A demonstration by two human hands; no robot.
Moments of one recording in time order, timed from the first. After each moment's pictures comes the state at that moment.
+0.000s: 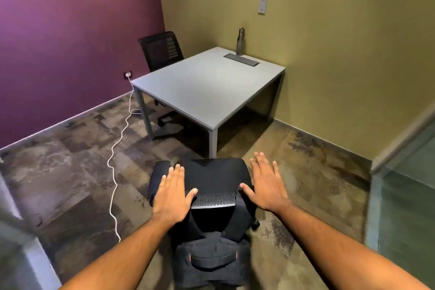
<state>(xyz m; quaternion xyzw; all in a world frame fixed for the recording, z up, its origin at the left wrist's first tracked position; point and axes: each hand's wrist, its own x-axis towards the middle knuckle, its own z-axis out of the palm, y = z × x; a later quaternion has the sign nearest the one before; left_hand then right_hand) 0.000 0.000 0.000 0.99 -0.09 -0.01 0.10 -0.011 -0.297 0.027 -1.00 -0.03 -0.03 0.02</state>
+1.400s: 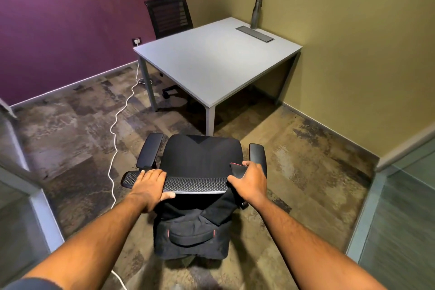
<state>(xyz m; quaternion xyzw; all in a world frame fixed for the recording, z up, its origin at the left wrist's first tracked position) -0.017 -0.019 -0.027 0.97 -0.08 -0.21 -0.02 -0.015 -0.329 -0.005 -0.92 0.17 0.04 0.35</state>
